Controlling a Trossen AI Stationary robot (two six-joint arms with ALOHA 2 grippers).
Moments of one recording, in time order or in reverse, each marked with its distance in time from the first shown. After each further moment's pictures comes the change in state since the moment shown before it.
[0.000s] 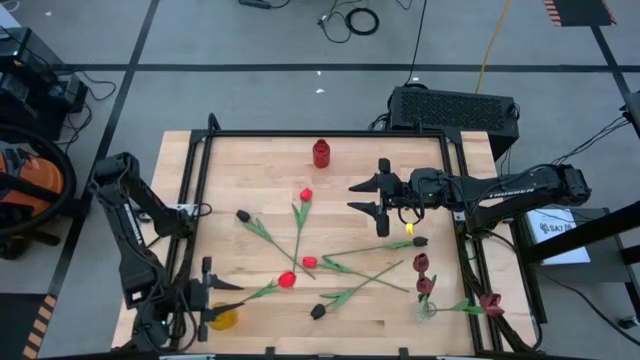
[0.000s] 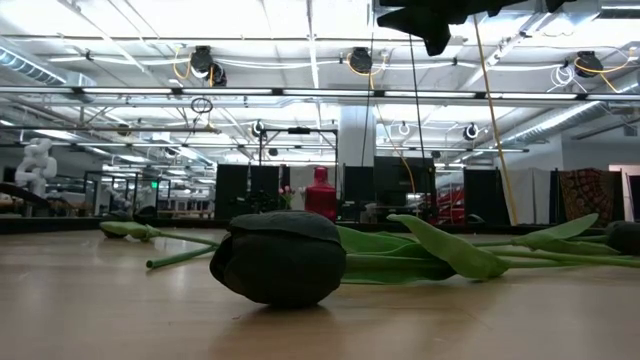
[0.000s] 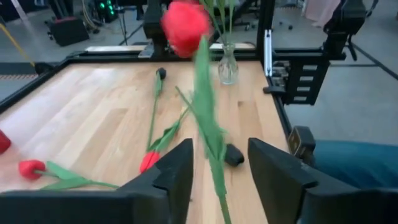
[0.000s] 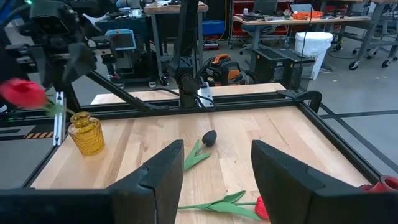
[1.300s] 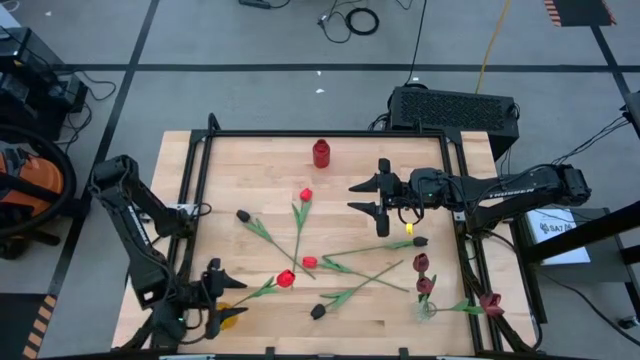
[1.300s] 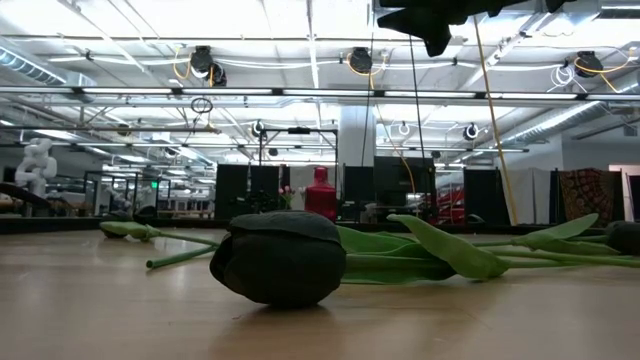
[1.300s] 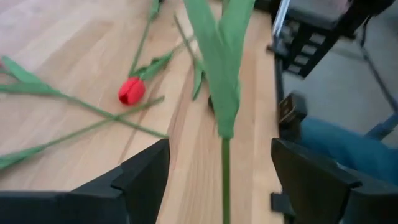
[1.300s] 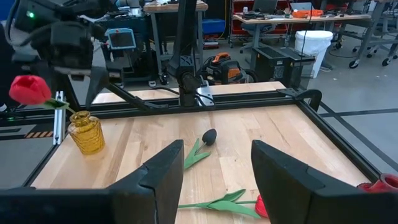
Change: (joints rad) left arm 0.078 0.022 0.000 -0.159 0.257 -0.410; right arm 0.000 0.000 0.000 -0.005 0.000 0.003
